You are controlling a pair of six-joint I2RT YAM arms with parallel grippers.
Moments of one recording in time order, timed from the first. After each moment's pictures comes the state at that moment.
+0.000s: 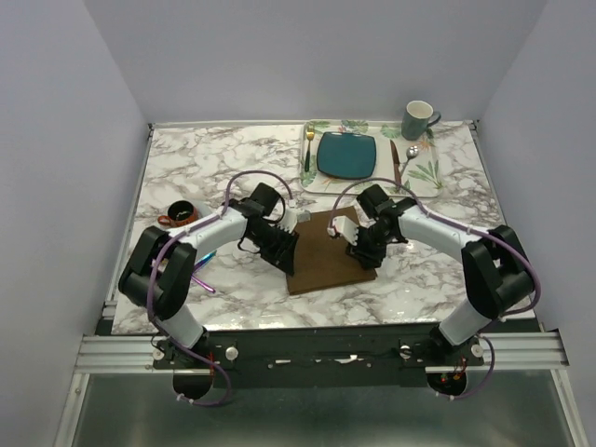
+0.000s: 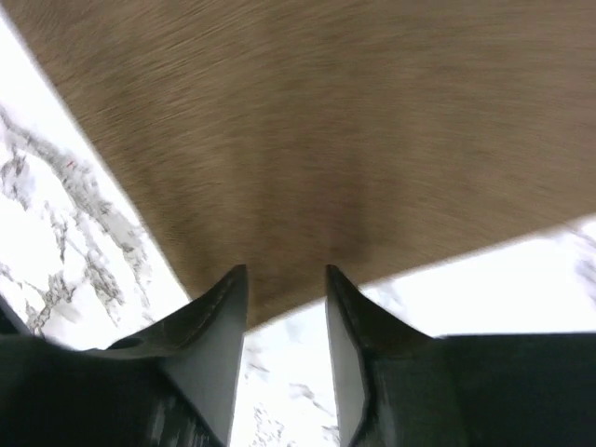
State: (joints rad) left arm -0.52 1.67 0.99 -0.61 0.68 0.05; right arm 0.54 1.62 0.97 -0.72 -0.33 -0.81
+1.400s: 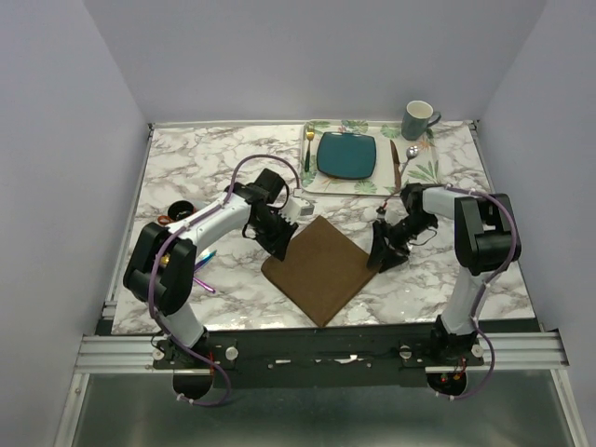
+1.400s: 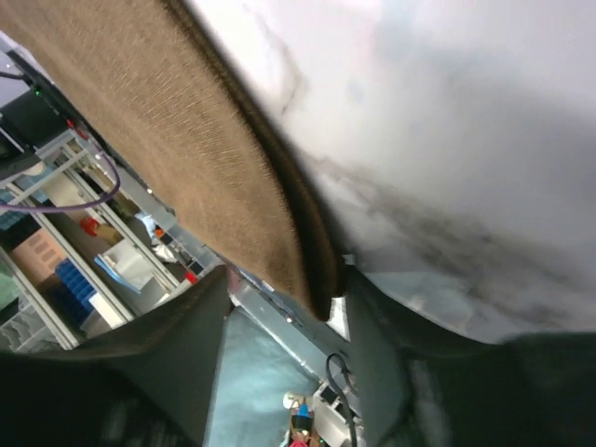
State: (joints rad) left arm -0.54 1.67 1.18 -0.82 0.46 0.27; right arm 0.11 1.91 1.08 -0.94 -0.75 -0.05
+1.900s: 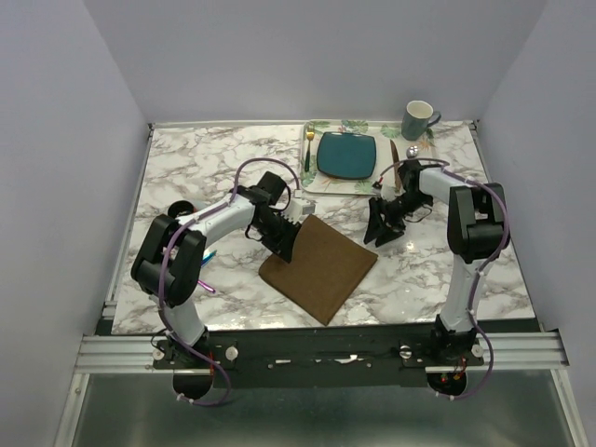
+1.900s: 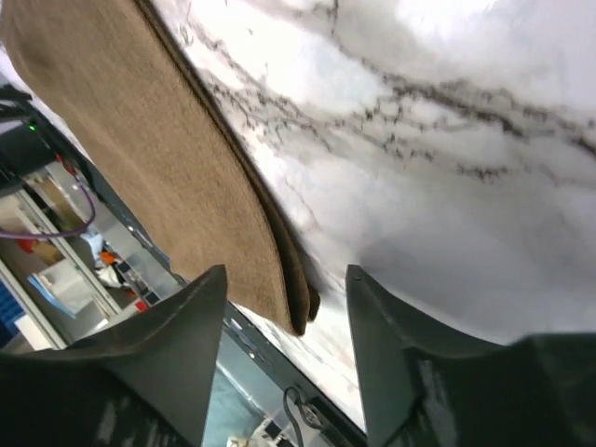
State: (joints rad) left arm -0.52 1.72 1.15 -0.72 0.55 0.19; right arm 0.11 2.07 1.37 -0.97 -0.74 -0.13
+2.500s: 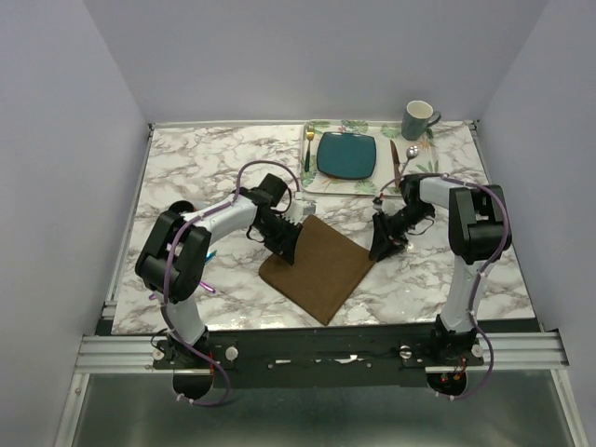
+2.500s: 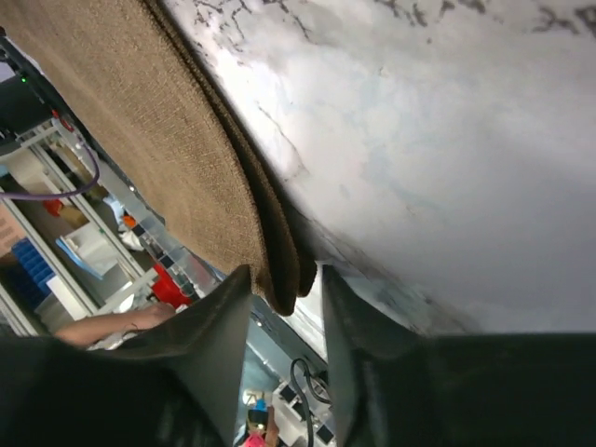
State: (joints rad) left arm -0.52 1.77 1.14 -0.68 0.60 0.15; right arm 0.11 2.04 1.25 -1.02 -0.75 -0.20
